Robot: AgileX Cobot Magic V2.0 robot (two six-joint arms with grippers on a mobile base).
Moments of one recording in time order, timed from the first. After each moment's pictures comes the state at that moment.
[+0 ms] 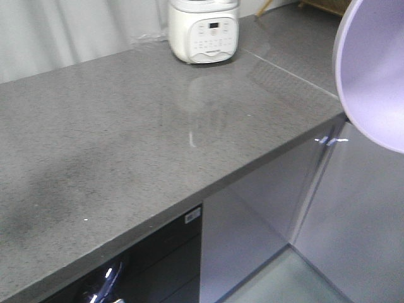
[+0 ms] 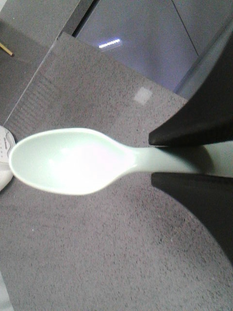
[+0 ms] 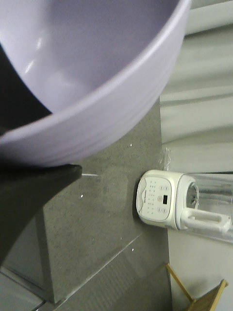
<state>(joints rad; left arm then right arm) 0.28 1.20 -1.44 -0.71 1.13 0.42 -0.09 0.81 -1.29 0.58 0.95 -0.49</state>
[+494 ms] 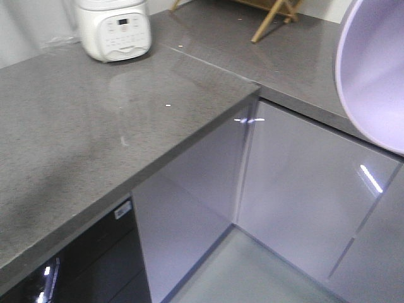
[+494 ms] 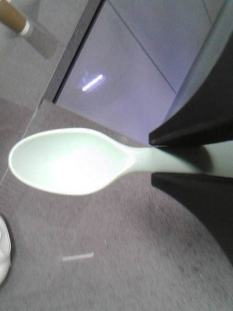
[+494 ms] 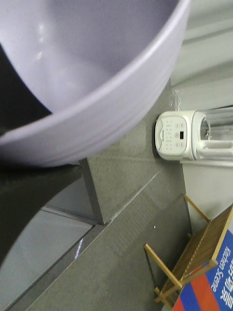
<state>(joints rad) 0.28 1.20 -1.44 -0.71 1.13 0.42 -0.09 0.81 -1.29 0.58 0.95 -0.49</state>
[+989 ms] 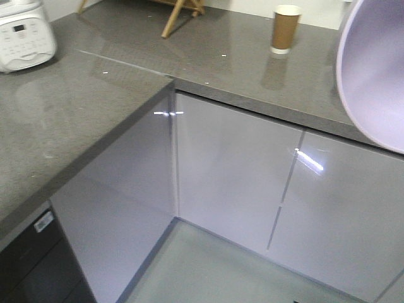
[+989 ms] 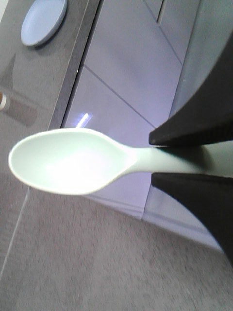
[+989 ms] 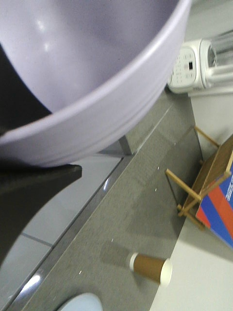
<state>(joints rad) 0.28 1.20 -1.44 -0.71 1.13 0.42 -0.09 0.81 -1.29 0.58 0.95 -0.49</state>
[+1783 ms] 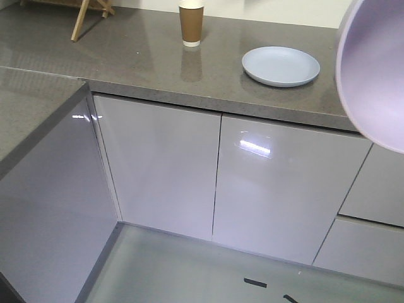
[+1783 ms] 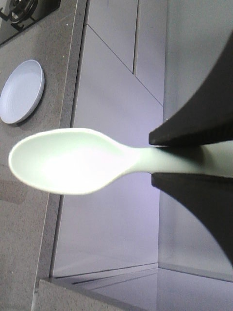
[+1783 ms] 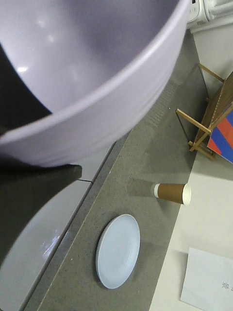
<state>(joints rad) 0.28 1.20 -1.44 -0.71 1.13 0.42 -0.09 0.81 -1.29 0.58 0.95 -0.49</state>
